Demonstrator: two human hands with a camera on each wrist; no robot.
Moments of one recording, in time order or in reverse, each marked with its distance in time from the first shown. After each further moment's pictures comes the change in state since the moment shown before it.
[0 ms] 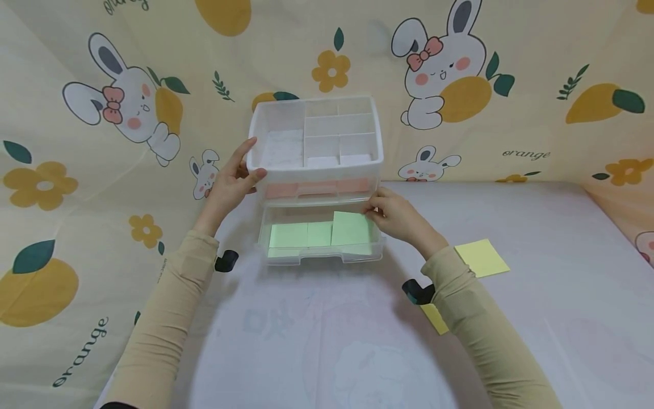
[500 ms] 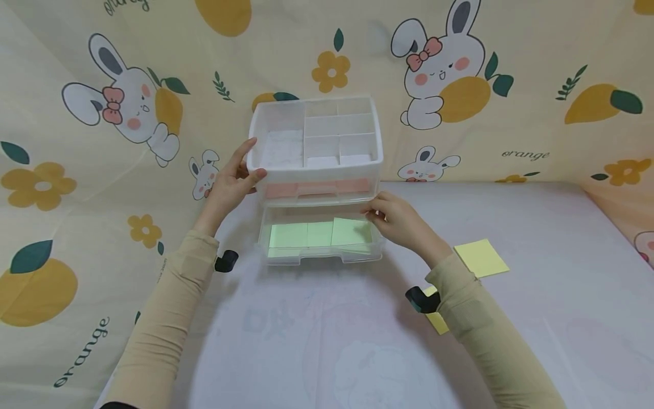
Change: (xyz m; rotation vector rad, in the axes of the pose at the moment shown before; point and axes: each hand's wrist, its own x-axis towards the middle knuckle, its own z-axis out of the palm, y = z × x) left_hand 0.000 0.000 0.001 0.001 -0.007 -0.002; right_hand -0.012 -0.012 -0.004 0.032 0.037 0.000
